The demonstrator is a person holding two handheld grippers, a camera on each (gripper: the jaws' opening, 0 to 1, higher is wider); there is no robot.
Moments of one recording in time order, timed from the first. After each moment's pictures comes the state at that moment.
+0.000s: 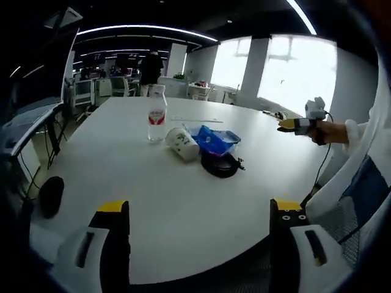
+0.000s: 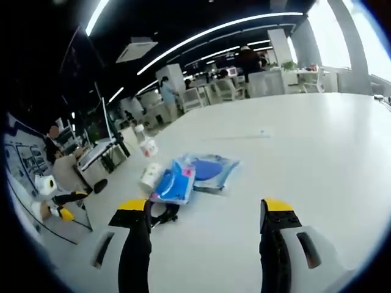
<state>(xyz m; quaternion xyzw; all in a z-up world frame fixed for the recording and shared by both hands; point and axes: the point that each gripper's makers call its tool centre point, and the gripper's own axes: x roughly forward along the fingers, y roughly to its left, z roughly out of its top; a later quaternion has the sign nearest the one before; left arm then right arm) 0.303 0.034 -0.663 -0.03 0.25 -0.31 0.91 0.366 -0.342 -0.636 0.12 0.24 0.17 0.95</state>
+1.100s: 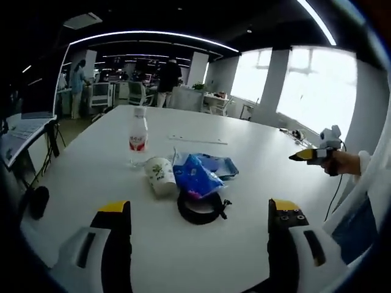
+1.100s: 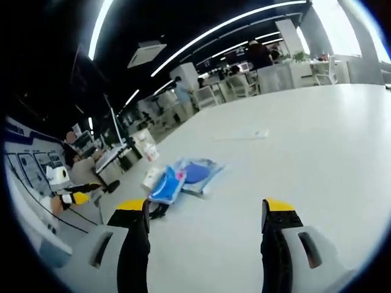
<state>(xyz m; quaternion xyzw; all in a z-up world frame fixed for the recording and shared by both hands) 0.348 -0.083 -0.617 -0.06 0.24 -0.24 0.94 0.378 -0.422 -0.628 0.16 0.25 0.23 0.93</state>
